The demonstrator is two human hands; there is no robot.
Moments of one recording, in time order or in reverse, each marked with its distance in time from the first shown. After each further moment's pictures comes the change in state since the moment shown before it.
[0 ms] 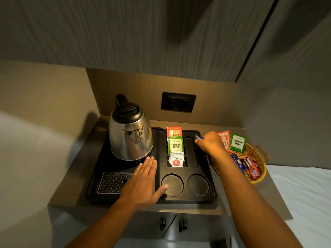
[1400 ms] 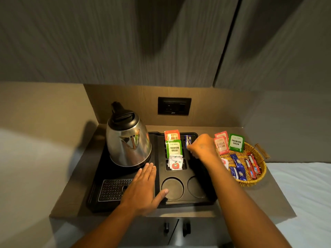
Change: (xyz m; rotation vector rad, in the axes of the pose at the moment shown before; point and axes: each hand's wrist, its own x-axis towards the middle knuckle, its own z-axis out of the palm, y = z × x) left_hand 0.000 0.001 -0.004 -0.019 -0.002 0.024; right_hand -0.011 -0.008 0.018 0.116 0.044 -0.012
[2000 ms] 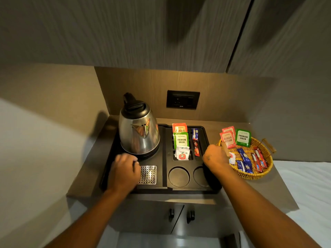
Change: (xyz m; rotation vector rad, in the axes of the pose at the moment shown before) left_hand -0.020 -0.056 -0.015 -0.168 0.493 -0.253; right_hand -0.031 0.049 0.017 -0.404 0.022 -0.061
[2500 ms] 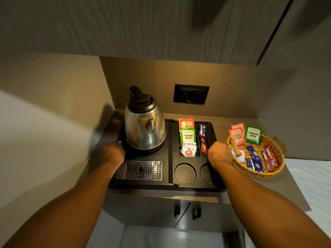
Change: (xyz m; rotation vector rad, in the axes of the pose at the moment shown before) left_hand 0.074 -0.070 0.004 0.204 -0.225 -0.563; right_hand 0.009 -0.013 0.020 0.024 0.070 0.104
